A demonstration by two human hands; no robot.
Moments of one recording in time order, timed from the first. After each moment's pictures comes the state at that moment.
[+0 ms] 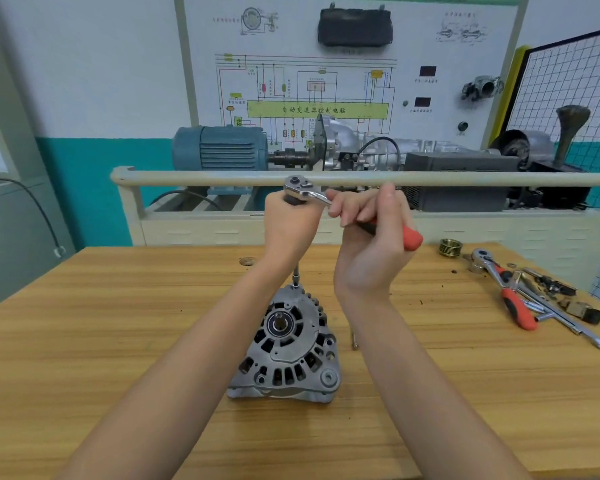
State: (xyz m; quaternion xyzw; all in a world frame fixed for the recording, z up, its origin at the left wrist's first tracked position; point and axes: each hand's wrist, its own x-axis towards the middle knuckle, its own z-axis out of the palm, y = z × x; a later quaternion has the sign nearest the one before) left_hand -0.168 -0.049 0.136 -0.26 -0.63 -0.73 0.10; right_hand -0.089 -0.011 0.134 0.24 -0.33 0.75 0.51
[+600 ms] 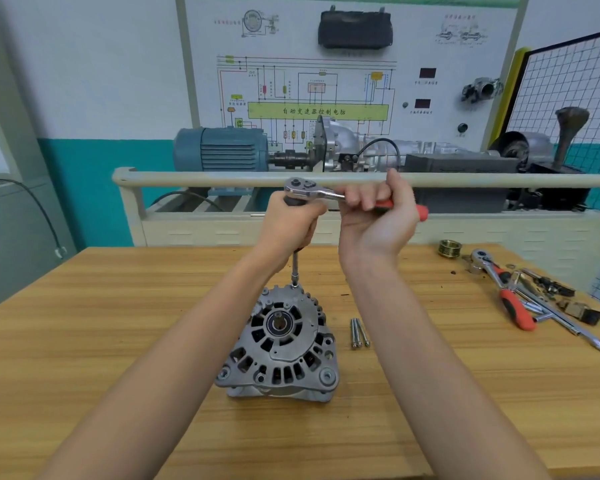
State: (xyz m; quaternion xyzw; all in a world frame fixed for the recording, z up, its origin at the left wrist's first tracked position) left_hand -0.175 -0.059 0.139 -0.33 -0.61 -0.72 0.00; right_hand -0.099 0.008 0.155 0.14 -0.21 0.89 0.38
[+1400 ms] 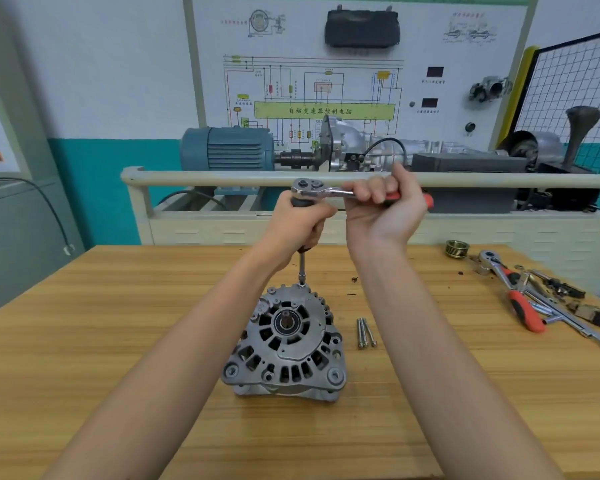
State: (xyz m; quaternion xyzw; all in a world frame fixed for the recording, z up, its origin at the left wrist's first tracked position) left_hand -0.177 -0.067 0.140 -0.37 -0.60 -0.70 -0.05; right_hand -0.106 0.015 0.162 0.13 -0.19 0.91 0.33
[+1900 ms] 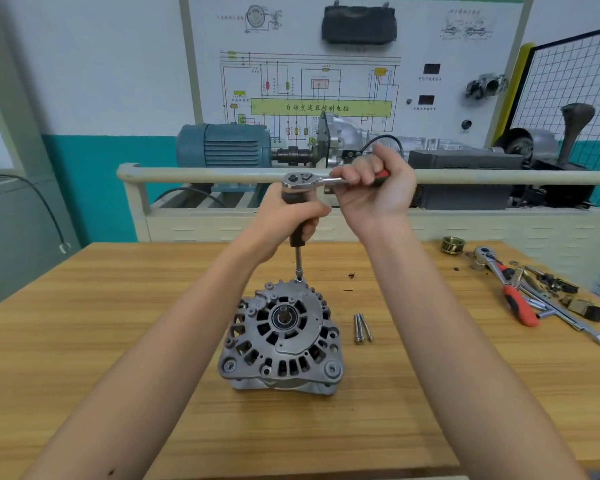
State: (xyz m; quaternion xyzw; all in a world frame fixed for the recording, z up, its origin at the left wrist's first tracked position) left_hand -0.181 -0.082 0.143 -0.43 -0.62 -0.66 -0.03; right_hand -0.110 0.026 0.177 0.14 -0.25 0.93 0.25
